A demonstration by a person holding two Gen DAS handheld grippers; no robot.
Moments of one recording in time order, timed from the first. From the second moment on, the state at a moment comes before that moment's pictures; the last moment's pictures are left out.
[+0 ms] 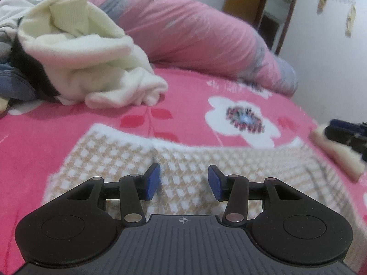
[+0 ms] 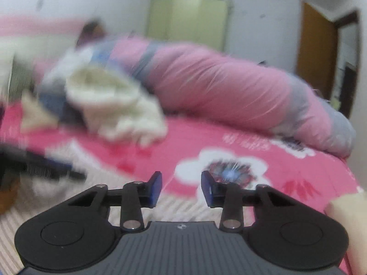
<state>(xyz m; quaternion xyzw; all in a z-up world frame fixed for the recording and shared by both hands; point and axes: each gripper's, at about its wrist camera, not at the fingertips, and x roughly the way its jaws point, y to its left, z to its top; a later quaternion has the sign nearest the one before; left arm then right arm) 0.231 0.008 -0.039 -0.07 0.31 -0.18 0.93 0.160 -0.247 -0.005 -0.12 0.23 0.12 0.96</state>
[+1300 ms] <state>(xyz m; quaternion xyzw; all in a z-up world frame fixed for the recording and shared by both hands) 0.214 0.078 -0.046 -0.24 0.29 0.00 0.93 0.202 -0.300 -0.077 -0.04 0.32 0.00 0.95</state>
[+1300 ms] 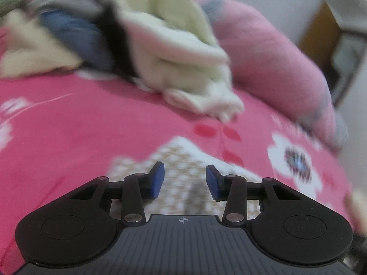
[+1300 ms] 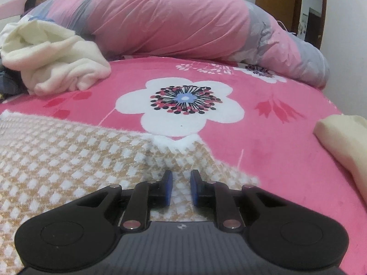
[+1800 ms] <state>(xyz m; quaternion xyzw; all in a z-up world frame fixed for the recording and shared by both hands) 0.050 0.018 -0.035 -0.04 0.22 -0.19 0.96 0.020 -0.180 -0.054 -0.09 0.23 0.17 0.96</state>
